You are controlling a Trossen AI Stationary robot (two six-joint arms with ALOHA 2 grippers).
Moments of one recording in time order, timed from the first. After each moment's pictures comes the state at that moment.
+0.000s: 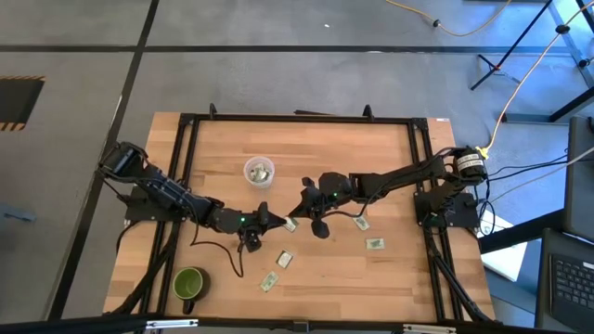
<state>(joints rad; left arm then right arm) -0.40 1.51 0.52 0.68 -0.51 1.27 0.06 1.72 0.97 0.31 -0.21 0.08</state>
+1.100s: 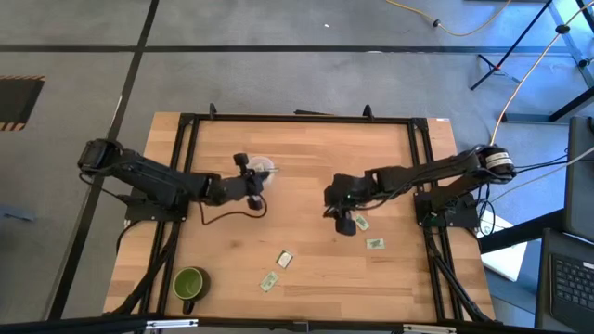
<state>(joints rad) -0.12 1.26 0.52 0.22 -0.75 0.29 0.08 1.48 0.97 -0.40 -0.05 0.14</state>
